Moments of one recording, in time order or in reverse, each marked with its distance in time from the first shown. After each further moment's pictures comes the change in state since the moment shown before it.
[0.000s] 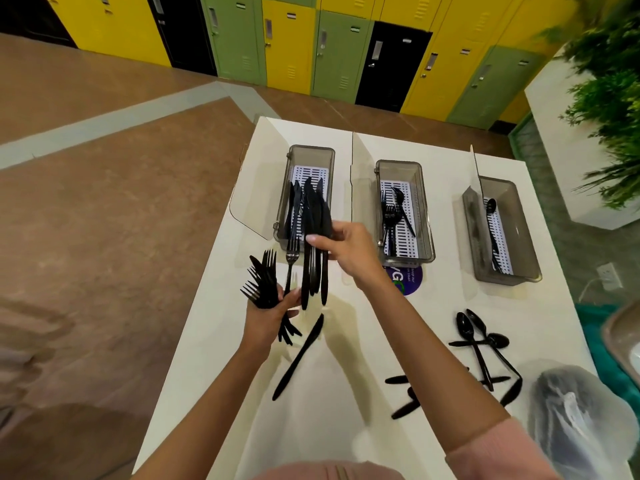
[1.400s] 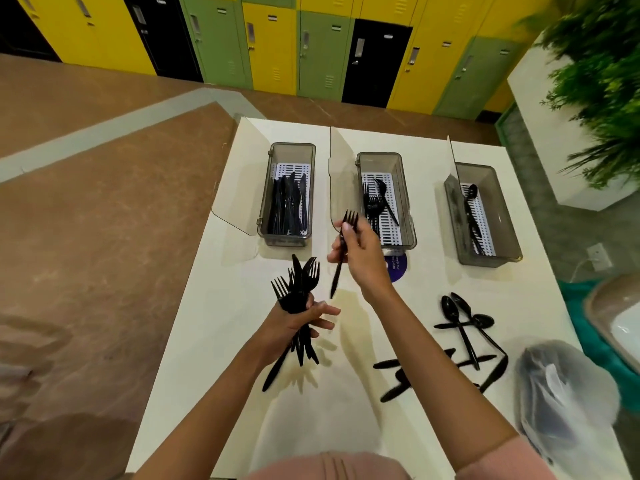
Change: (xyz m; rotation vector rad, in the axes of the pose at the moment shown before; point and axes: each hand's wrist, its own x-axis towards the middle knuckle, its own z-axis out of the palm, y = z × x) left_hand -0.023 -0.005 0.029 0.090 -0.509 -0.150; right_hand -0.039 0.023 -0.032 0.264 0.150 -0.079
